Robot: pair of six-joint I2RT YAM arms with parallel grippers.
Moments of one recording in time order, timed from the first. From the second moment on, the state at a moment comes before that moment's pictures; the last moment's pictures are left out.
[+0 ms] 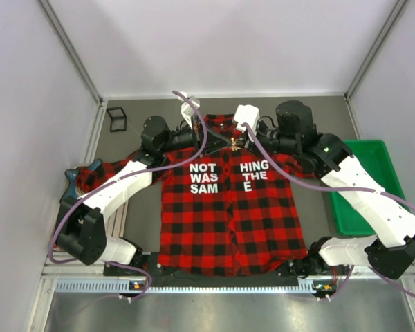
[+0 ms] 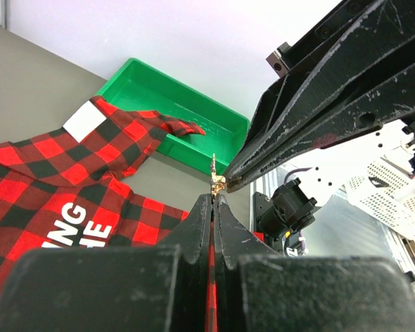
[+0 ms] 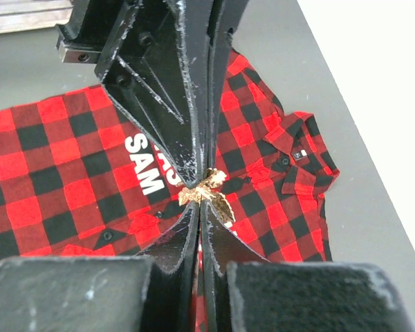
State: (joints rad) left arm -0.49 1.40 1.00 0.58 0.92 -0.62; right arm 0.70 1.25 1.46 -0.67 -0.33 -0.49
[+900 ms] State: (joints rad) left arm -0.47 1.34 0.99 0.49 0.86 -0.51; right arm 0.63 1.21 1.43 -0.63 -0.43 -0.40
